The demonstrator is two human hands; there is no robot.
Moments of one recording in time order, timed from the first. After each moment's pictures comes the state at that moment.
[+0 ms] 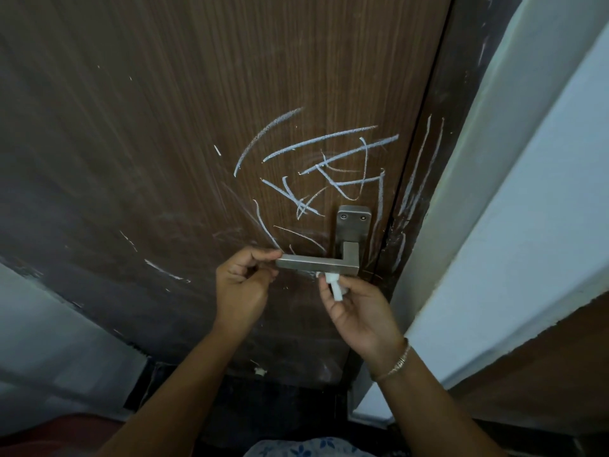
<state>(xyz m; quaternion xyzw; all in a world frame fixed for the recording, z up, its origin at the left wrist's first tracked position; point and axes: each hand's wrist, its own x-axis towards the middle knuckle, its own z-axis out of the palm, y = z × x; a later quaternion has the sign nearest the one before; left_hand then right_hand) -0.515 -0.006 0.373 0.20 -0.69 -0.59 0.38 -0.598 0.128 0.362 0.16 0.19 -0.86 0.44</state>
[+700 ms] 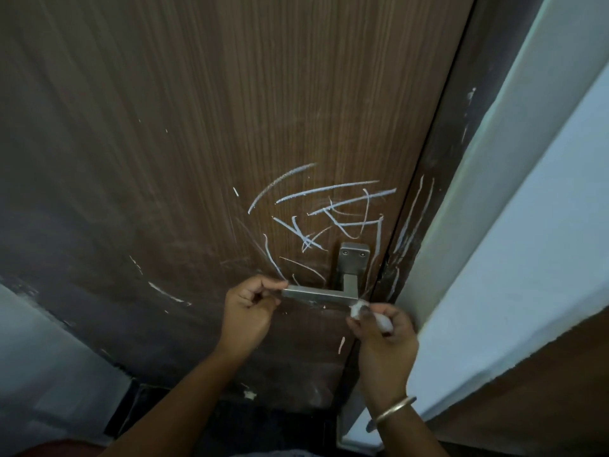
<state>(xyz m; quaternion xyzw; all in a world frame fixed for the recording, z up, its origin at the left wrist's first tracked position) -0.510 -0.018 0.378 0.19 -0.71 -0.59 0.32 -0.574 0.142 0.364 0.04 0.66 -0.75 -0.01</state>
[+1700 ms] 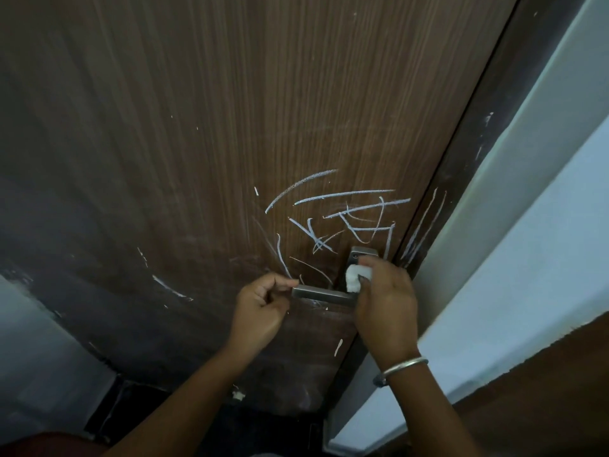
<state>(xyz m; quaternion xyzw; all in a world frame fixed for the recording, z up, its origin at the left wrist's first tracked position) -0.498 -0.009 0.398 0.20 -0.71 -0.61 0.28 -0.593 0.135 0.422 -0.33 0.84 -0.35 -0.26</state>
